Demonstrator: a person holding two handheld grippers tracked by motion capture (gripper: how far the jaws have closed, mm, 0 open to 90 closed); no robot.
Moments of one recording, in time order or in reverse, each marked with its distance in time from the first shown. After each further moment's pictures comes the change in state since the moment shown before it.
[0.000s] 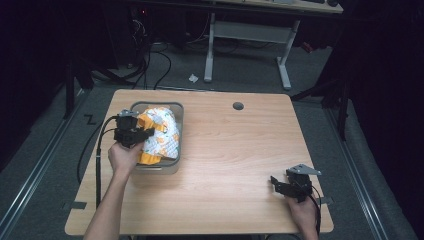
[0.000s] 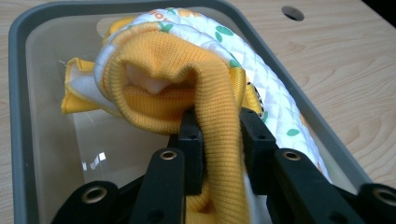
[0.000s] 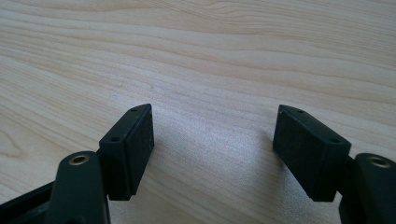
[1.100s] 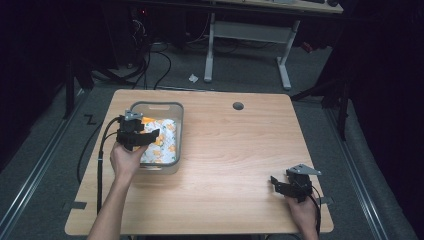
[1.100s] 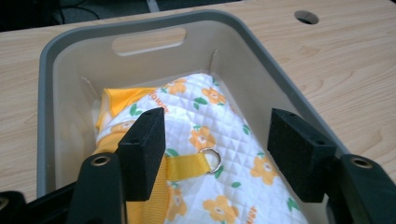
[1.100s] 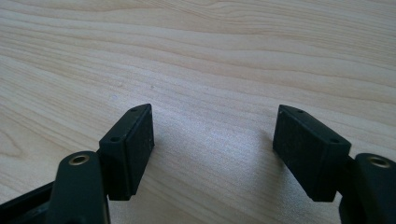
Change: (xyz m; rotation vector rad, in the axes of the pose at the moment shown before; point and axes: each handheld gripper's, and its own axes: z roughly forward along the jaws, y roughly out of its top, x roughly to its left) left arm -0.024 0.000 -0.013 -0.060 0.091 0.062; right arm 0.000 0.000 0.000 0.000 0.000 0.000
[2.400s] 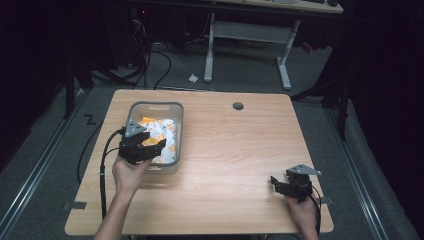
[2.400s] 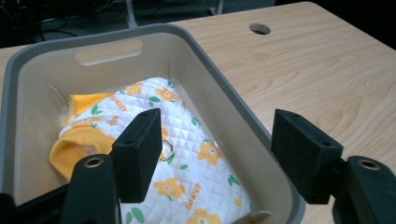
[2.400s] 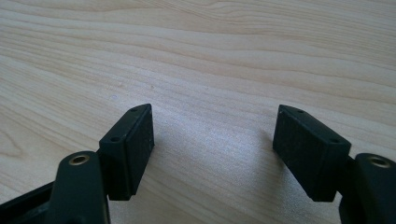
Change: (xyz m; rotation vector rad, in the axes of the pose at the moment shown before) left arm -0.036 -0.019 -0.032 -0.074 -0.061 0.044; right arm 0.000 0.000 0.000 0.000 0.000 0.000
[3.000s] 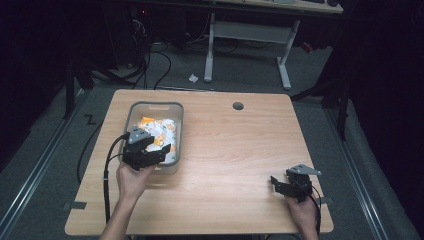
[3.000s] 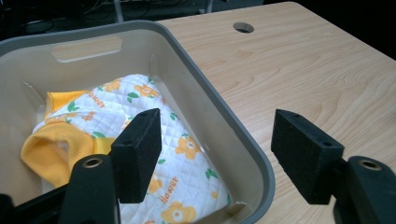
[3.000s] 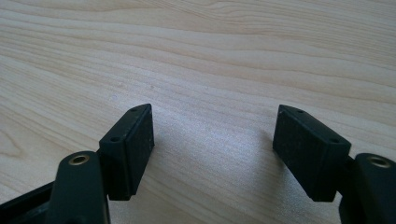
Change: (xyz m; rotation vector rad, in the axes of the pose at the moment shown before) left arm -0.015 -0.007 -0.004 -0.008 -0.036 0.011; right arm 0.000 0.000 0.000 0.000 0.000 0.000
